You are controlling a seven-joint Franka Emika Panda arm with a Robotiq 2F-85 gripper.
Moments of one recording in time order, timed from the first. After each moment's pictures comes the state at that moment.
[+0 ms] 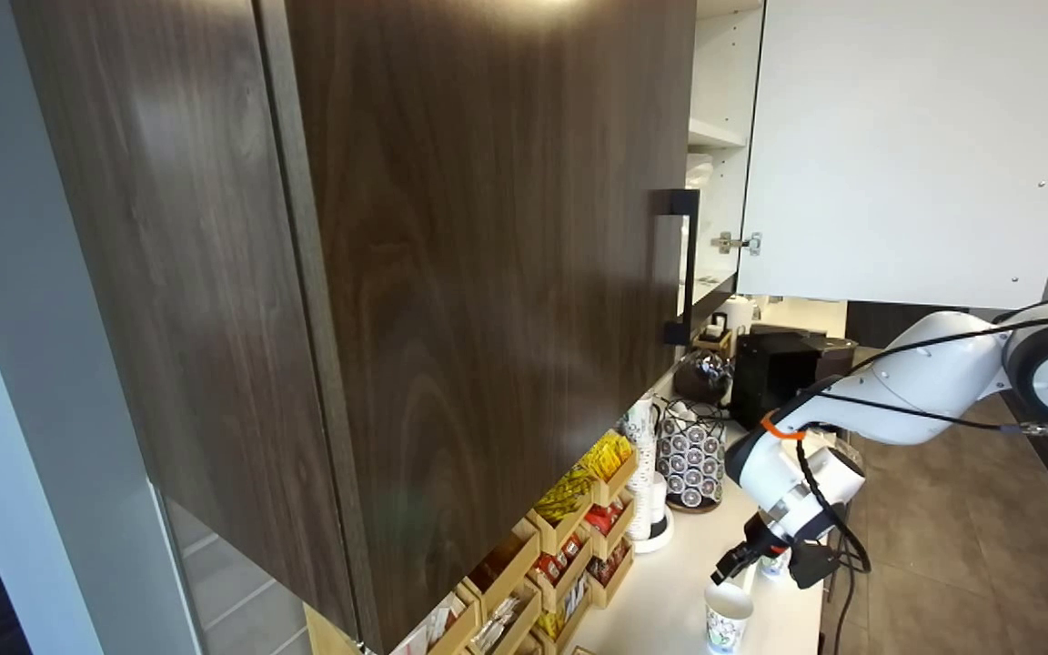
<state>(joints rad) 0.31 0.37 -0.05 -2.31 1.72 2.97 -1.48</state>
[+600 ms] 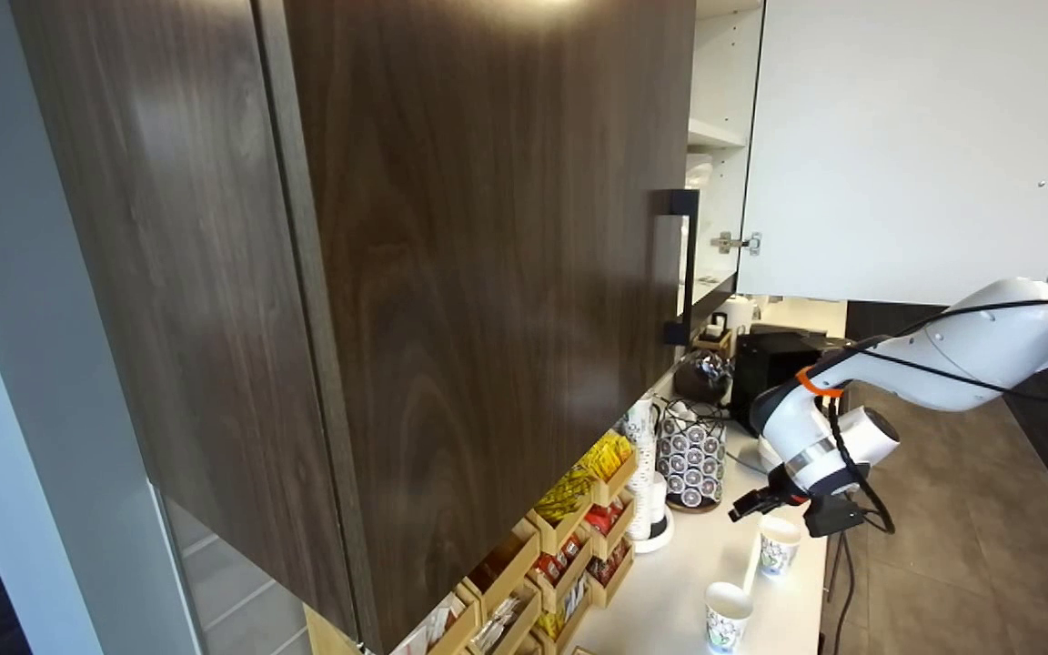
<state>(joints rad) 0.29 0.19 -0.11 -2.35 1.75 3.11 -1.47</state>
